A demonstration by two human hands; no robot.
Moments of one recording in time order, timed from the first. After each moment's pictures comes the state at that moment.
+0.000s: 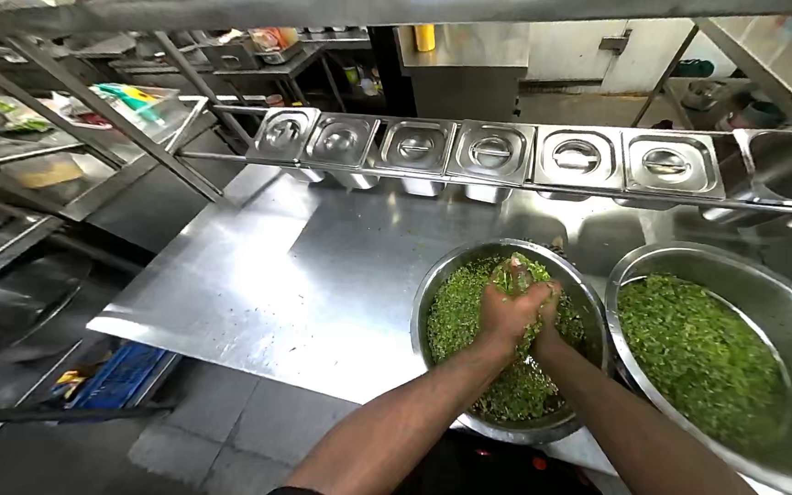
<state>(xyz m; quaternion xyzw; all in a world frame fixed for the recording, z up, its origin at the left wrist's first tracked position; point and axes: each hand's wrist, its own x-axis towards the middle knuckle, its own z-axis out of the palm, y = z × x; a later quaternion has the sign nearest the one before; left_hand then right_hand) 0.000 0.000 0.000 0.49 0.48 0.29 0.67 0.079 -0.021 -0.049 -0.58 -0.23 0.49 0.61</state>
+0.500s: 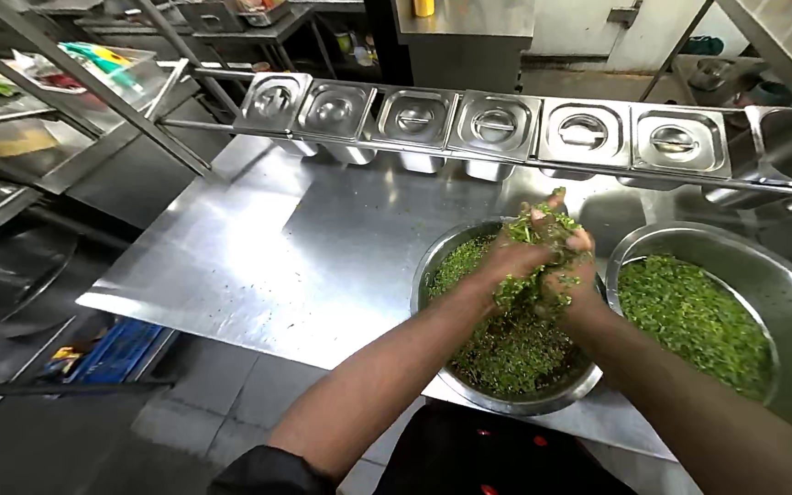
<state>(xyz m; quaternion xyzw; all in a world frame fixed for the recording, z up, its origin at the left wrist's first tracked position) -0.008 0.028 0.071 0.52 0.36 0.26 0.73 0.086 -0.005 0.024 -0.53 -0.37 0.32 0.69</state>
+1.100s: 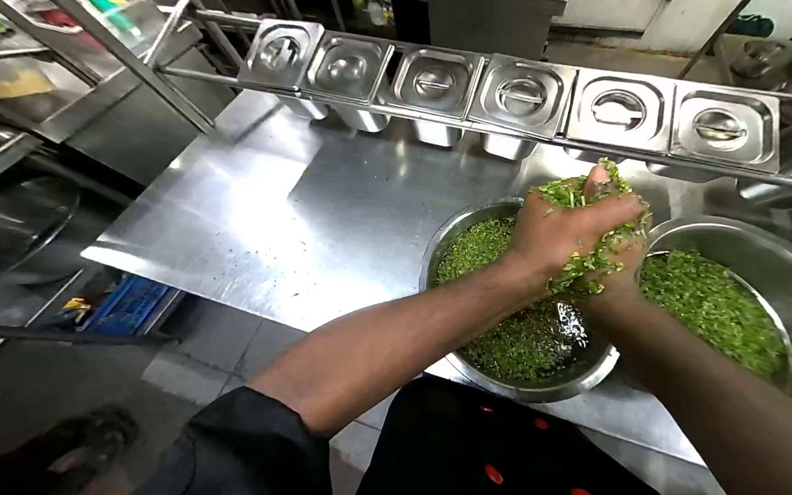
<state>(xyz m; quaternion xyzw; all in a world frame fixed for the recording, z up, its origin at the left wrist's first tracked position) 0.010 0.036 0.063 0.51 0.31 0.36 0.72 0.081 0.002 0.038 -0.47 -0.34 0.33 0.75</state>
